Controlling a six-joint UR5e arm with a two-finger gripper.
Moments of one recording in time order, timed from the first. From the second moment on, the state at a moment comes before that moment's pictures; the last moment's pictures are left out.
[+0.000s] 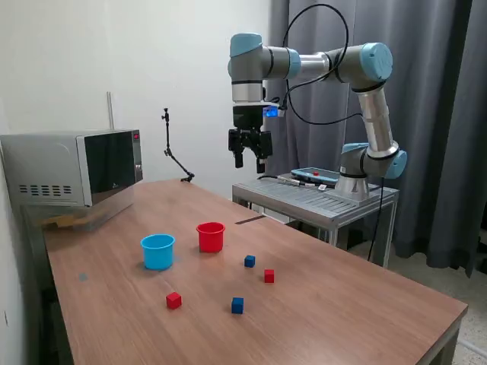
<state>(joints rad) -0.06 -1.01 1.10 -1.63 -1.54 -3.13</state>
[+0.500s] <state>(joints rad) -0.04 -0.92 1.08 -1.76 -1.54 -3.18</state>
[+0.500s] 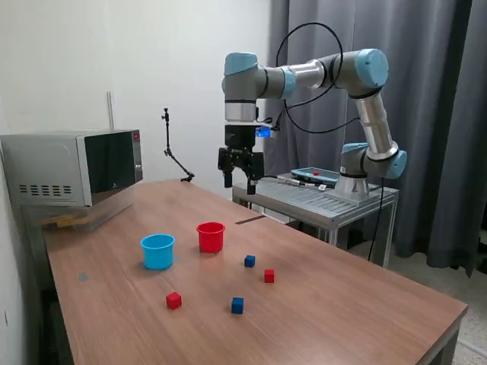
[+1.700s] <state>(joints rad) -0.04 -0.65 0.77 -1.67 -1.54 -3.25</state>
